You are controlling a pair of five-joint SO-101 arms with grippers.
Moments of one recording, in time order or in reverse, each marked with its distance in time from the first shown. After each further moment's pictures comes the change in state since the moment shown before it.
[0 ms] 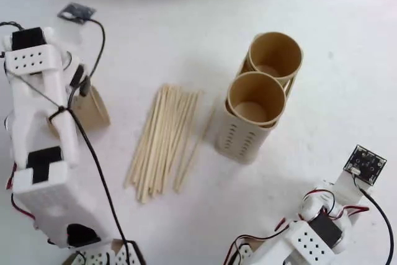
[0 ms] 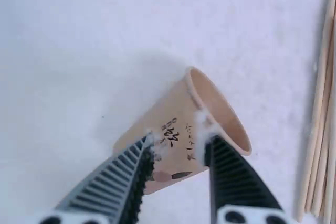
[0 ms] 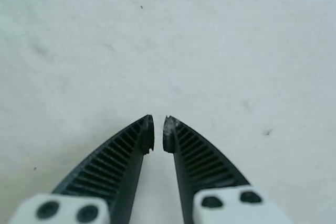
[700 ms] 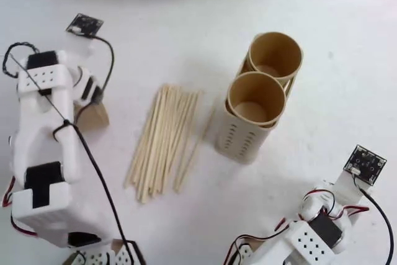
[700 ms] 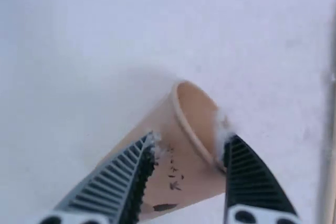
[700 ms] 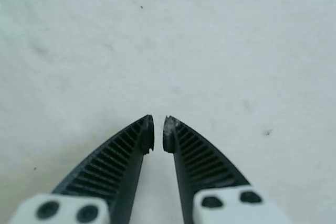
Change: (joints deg) left arm 0.7 -9.4 24.9 -20.4 0.0; right arm 0.0 0.0 0.0 0.0 0.0
